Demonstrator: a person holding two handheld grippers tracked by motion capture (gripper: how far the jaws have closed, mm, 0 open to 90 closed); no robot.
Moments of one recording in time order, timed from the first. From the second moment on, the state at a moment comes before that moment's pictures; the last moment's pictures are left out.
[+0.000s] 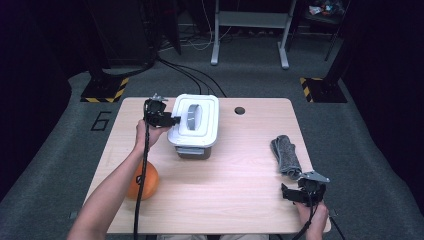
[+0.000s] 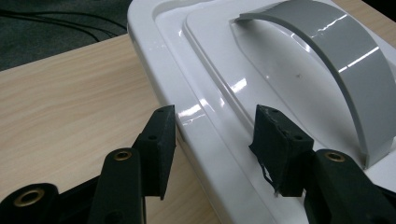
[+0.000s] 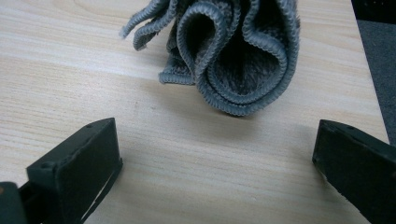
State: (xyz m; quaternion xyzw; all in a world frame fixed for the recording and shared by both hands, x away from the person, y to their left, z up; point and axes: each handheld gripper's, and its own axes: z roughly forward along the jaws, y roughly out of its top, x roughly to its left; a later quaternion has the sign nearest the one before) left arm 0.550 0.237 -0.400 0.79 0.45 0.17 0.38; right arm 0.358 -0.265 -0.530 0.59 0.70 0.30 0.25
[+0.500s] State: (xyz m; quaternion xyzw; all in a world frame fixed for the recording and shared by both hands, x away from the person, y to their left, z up) left arm 0.544 0.218 -0.400 0.79 0.44 0.16 0.39; right arm 0.358 -0.267 -0.530 0.59 0.71 0.30 0.25
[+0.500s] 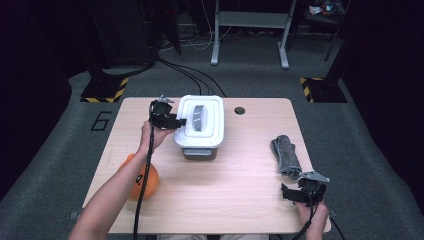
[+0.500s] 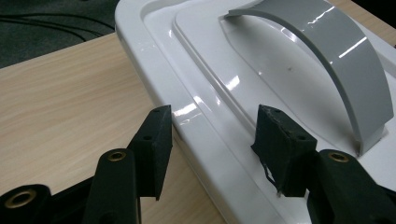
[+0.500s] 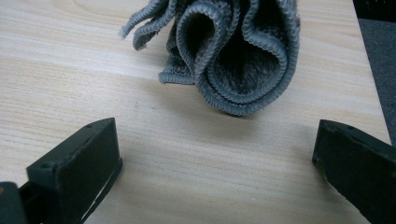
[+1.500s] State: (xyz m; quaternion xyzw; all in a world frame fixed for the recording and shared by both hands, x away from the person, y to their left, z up) left arm 0.521 0.166 -0.400 0.79 0.45 0.17 0.38; right arm 0.358 -0.266 -0.530 0.59 0.70 0.30 0.25
